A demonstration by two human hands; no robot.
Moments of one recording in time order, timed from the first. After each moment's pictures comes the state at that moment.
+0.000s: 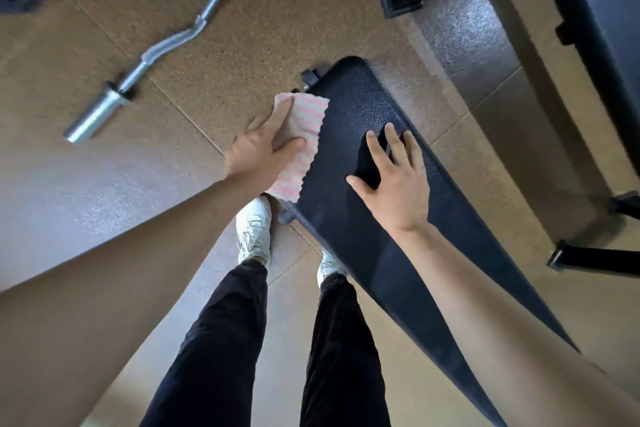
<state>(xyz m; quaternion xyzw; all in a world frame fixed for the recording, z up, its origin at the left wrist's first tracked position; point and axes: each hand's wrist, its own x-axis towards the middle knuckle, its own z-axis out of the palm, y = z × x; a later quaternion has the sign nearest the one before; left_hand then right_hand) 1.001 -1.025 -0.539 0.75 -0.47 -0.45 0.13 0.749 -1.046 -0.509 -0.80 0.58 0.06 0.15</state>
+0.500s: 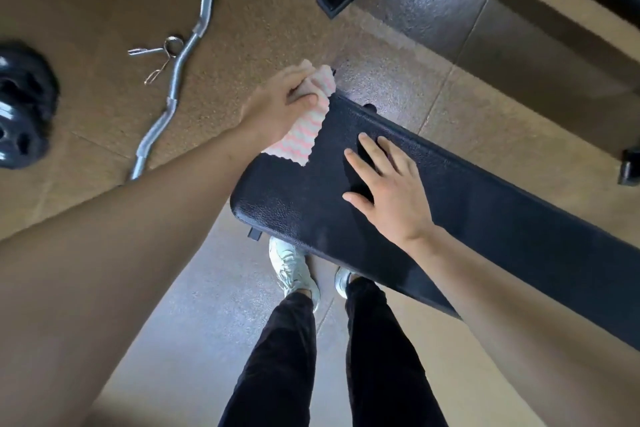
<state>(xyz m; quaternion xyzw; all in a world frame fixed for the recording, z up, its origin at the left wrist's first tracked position) 0.959 -1.173 -0.542 0.58 -0.63 -0.50 0.10 0.737 -1.024 -0.517 -0.79 0.60 0.02 0.14</state>
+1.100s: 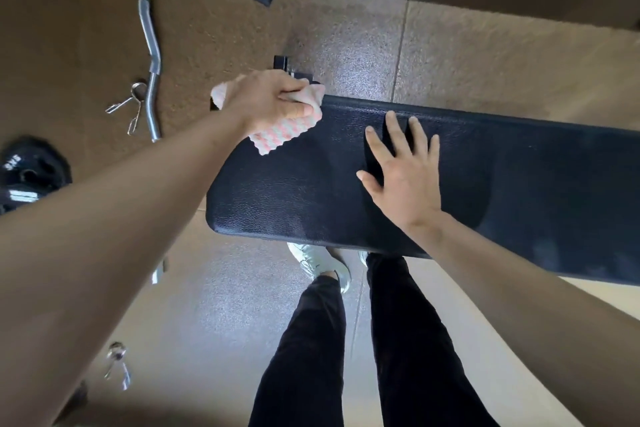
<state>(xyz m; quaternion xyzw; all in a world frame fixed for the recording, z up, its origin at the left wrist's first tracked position) 0.868 -1.193 -0.520 0.46 -0.79 -0.39 -0.11 0.683 -0.970 -0.509 -0.61 0.77 0.04 0.17</state>
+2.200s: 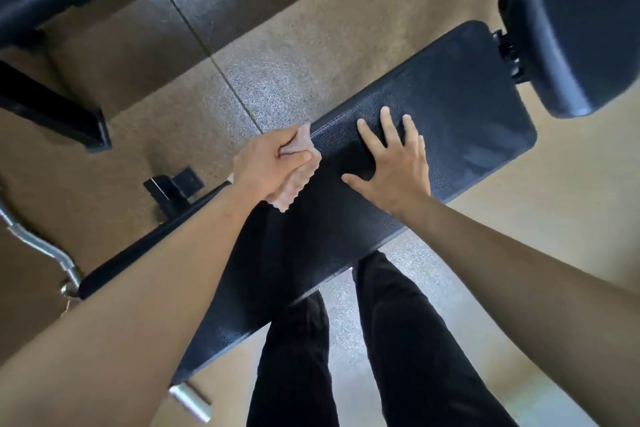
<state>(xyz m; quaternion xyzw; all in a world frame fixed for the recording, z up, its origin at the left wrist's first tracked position) 0.604 -1.072 -0.514 0.26 -0.87 -0.36 -0.22 0.518 -0.857 -0.486 -0.24 0.93 0.05 0.27</state>
